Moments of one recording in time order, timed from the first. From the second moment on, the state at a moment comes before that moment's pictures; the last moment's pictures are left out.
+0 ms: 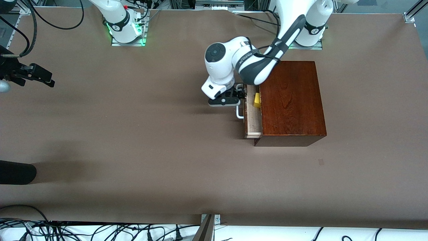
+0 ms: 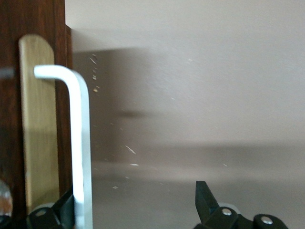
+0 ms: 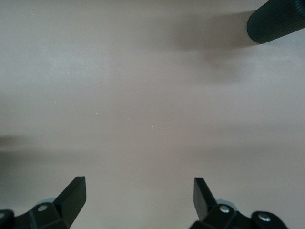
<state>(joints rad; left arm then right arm) -0.55 0.59 -0.34 -1.64 0.37 2.08 -1.05 0.04 0.01 -0.08 -1.62 -0.01 1.62 -0.01</state>
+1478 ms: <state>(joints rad) -0.69 0.70 -0.26 -1.44 0.31 2.07 -1.11 0.05 0.01 -0.06 -1.62 -0.01 1.62 -0.01</state>
